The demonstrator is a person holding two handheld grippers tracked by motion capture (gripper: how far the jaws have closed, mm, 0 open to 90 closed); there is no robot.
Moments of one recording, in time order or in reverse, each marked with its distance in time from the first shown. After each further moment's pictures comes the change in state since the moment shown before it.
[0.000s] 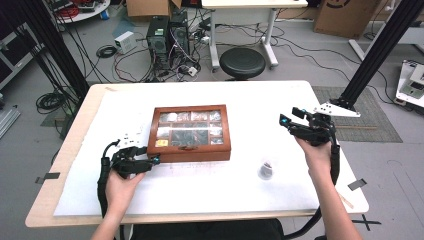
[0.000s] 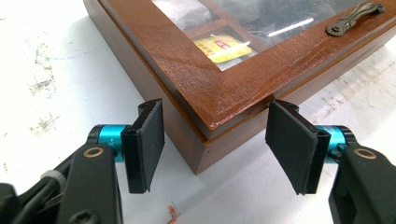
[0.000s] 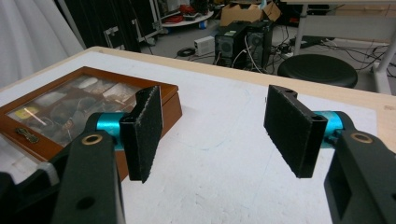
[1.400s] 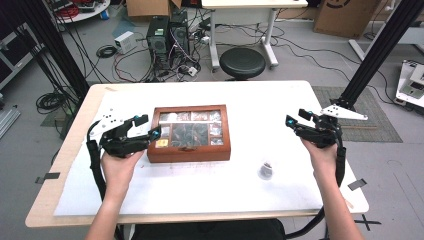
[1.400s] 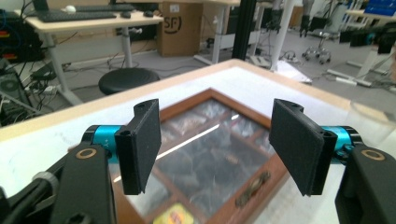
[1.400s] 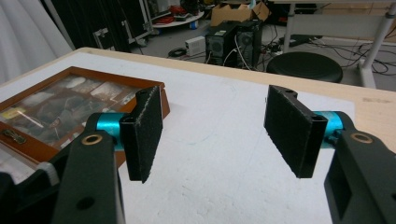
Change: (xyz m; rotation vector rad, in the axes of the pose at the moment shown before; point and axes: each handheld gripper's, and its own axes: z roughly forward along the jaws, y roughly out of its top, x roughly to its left) left arm -0.012 0.074 -0.048 -0.429 -0.164 0.087; right arm -0.010 -0.005 -0.011 -0.004 -0.039 0.016
